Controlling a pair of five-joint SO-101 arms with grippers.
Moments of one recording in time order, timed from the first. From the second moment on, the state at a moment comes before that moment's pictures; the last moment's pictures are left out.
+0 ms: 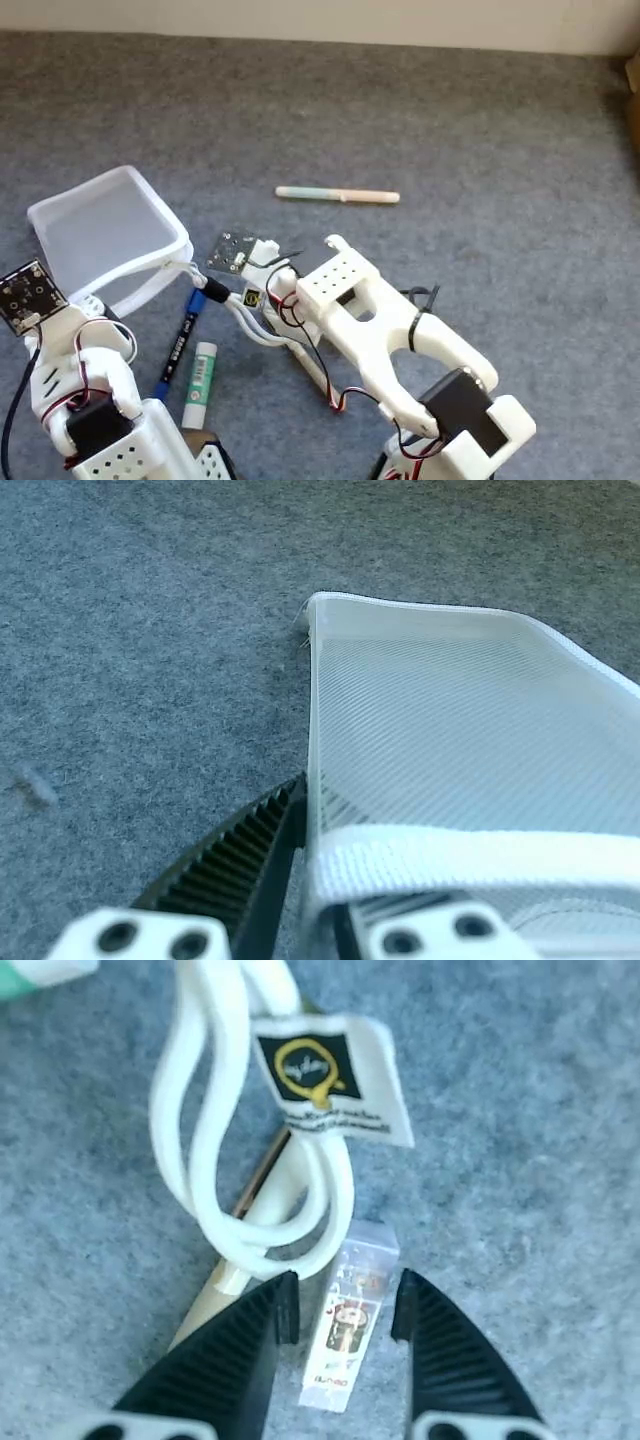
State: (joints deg) left arm -39.6 -103.8 86.4 58.2 9.2; right arm -41.2 -4.4 32.1 62.8 34.0
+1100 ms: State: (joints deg) left arm -39.6 -103.8 86.4 58.2 9.2; right arm -40.4 20.8 7.0 80.2 34.4
